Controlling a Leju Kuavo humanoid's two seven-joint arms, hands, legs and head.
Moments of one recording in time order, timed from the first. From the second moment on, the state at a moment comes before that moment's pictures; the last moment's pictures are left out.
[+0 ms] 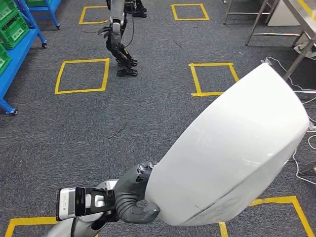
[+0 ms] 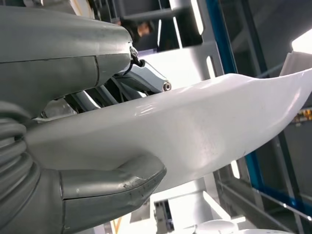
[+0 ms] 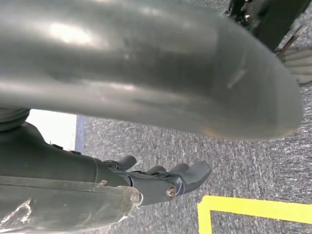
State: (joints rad) left arm -0.26 0.00 -0.78 -1.71 0.12 -0.38 -0.58; right arm -0.05 -0.04 -1.38 -0.23 1.19 0.11 0.01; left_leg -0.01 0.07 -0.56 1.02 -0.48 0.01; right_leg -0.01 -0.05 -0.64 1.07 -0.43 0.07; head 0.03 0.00
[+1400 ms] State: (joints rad) left arm -0.29 -0.01 -0.78 -1.70 0.13 -0.39 -0.57; right arm -0.06 -0.02 -1.39 -0.23 1.21 0.13 0.02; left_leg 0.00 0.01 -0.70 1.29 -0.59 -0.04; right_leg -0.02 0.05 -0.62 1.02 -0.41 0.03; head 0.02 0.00
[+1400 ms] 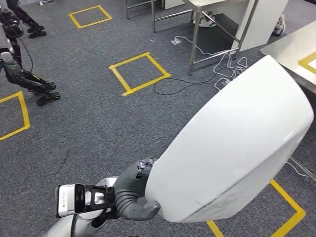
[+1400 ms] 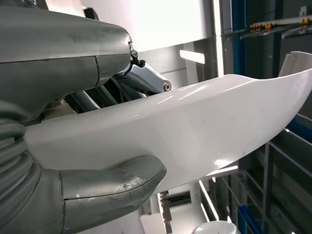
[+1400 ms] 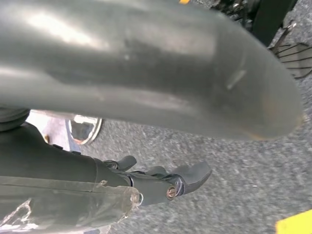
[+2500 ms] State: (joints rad) left arm -0.30 -0.02 -0.79 -1.69 0.15 -0.40 -0.57; right arm -0.06 -0.02 -1.42 -0.23 1.12 0.17 0.01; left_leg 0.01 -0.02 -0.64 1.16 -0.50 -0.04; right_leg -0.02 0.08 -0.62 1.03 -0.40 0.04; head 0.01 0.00
